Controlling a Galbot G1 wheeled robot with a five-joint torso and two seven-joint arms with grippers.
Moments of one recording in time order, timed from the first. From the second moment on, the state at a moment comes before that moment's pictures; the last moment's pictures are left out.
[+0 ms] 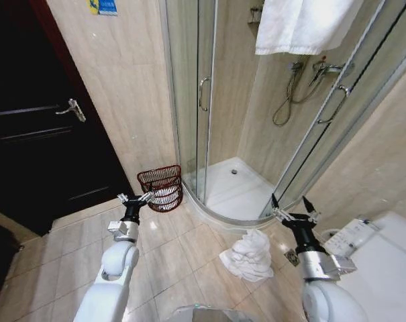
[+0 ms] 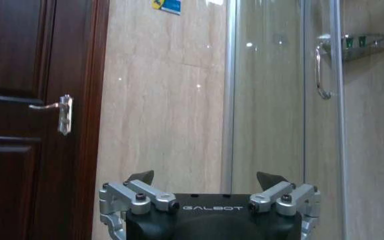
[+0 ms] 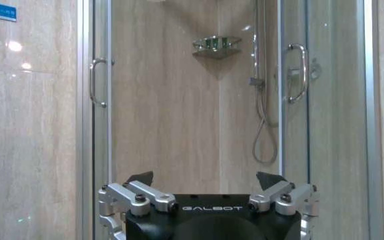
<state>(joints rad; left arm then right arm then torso) 1.41 -1.38 -0.65 -2.04 -0.23 -0.07 -0.07 -1.69 1.61 0.78 2.39 0.16 -0.06 -0.17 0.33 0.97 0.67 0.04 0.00</state>
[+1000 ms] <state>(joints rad) 1.46 -1.34 -0.65 -2.10 -0.26 -0.05 -0.03 -1.69 1.59 0.78 2.46 0.16 -0.12 -0.06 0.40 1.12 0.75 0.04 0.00</state>
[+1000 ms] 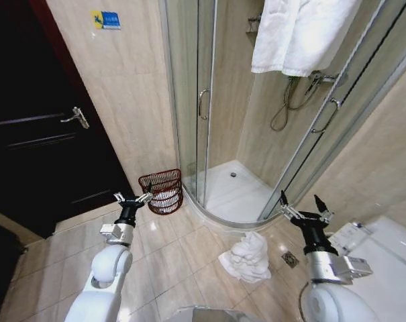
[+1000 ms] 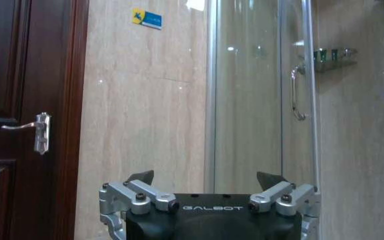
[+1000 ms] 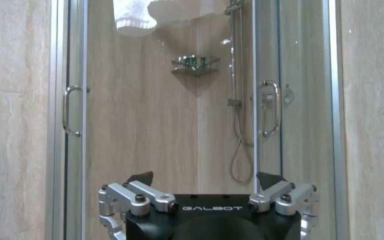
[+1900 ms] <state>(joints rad) 1.44 -1.31 -0.65 -2.14 -0.30 -0.03 -0.03 -1.67 1.57 0.79 2.47 0.18 -0.13 -0.04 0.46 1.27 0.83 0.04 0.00</state>
